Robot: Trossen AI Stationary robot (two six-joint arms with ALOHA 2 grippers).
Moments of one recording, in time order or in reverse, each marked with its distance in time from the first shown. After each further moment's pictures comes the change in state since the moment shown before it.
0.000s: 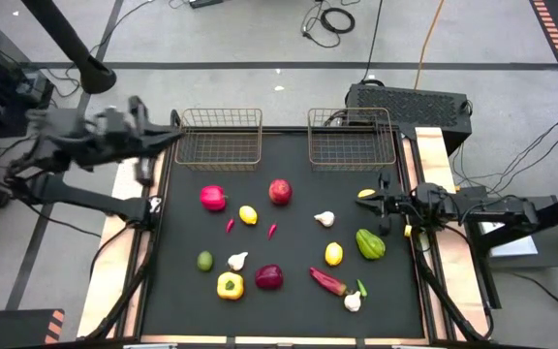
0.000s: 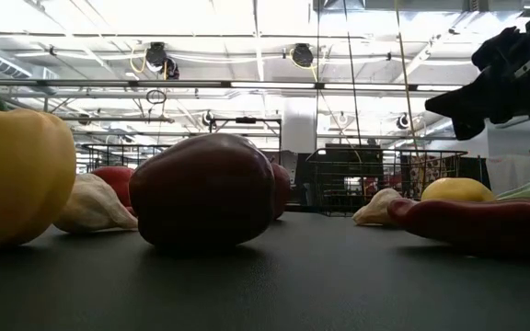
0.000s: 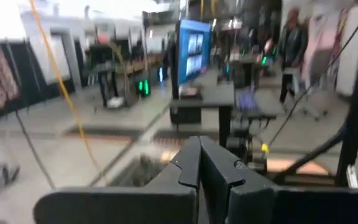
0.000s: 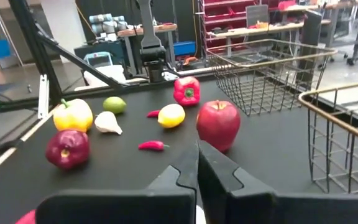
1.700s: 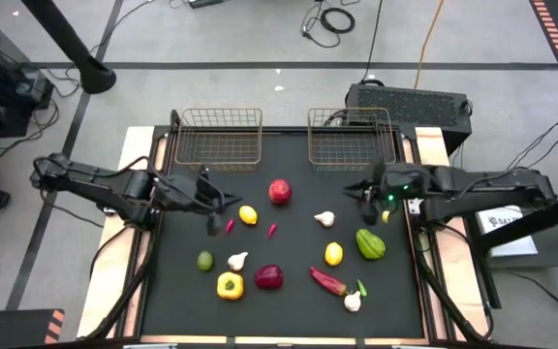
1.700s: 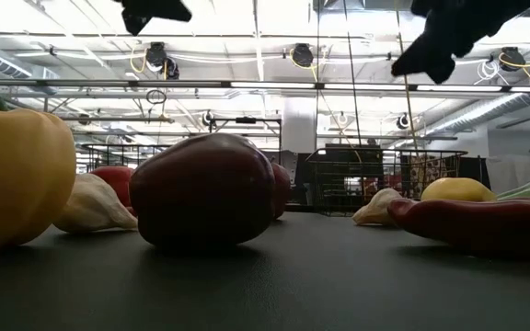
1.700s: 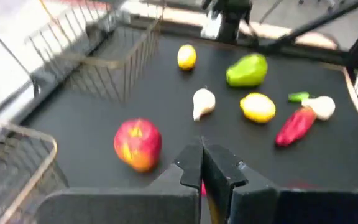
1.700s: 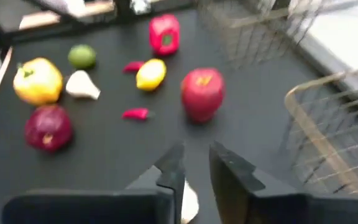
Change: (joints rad) left arm -0.216 0.173 -0.455 0.074 -0.126 -0.386; right arm 0.058 0.703 0.694 -0.473 0.093 0.083
